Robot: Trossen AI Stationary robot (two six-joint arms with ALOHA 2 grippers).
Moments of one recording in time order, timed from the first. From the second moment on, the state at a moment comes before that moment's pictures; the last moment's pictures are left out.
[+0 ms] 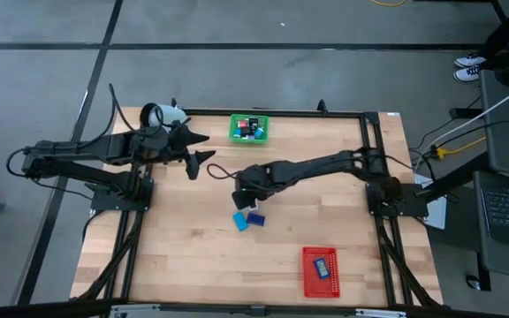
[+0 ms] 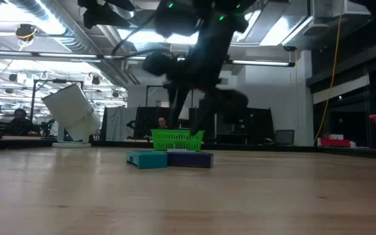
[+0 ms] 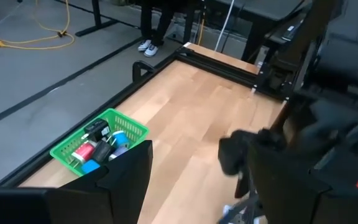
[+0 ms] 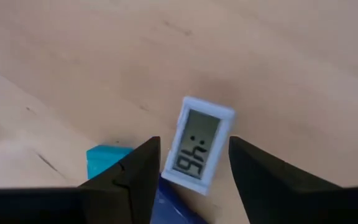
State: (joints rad) left arm 0.07 0.85 0.89 -0.42 -0.34 -0.30; right arm 0.07 2.12 1.64 -0.75 0.05 1.12
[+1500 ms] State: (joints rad) left arm 0.23 0.73 0.89 -0.61 -0.27 -0.28; right arm 0.04 2.27 1.68 -0.79 0.00 1.13
